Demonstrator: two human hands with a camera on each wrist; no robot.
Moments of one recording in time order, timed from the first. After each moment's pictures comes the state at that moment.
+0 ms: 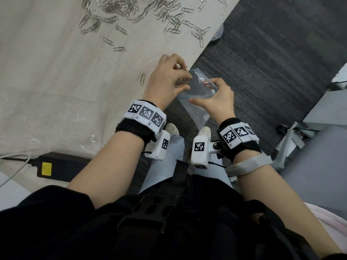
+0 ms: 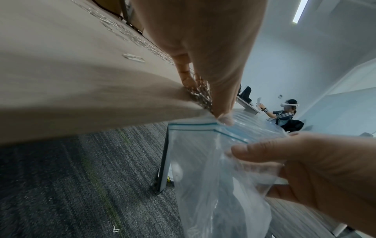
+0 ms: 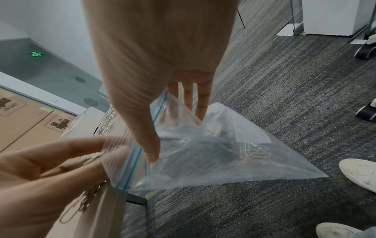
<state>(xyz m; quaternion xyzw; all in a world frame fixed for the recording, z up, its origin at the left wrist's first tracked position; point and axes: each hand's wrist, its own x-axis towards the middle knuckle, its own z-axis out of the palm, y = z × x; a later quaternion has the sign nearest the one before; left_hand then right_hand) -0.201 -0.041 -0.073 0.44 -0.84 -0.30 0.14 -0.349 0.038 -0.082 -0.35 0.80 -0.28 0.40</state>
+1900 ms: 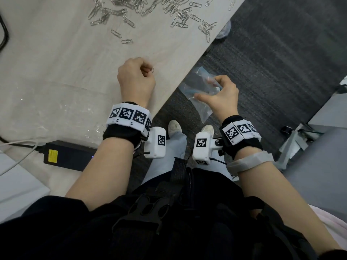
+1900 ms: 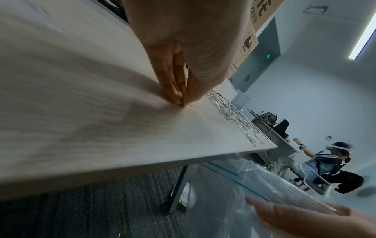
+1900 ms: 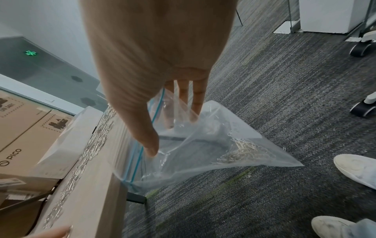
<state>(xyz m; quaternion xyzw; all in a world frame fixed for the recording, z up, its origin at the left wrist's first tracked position) -0.152 -0.040 -0.062 0.70 -0.63 -0.28 0.19 -0.345 0.045 -0.085 -0.35 0.80 -0.29 0.39</state>
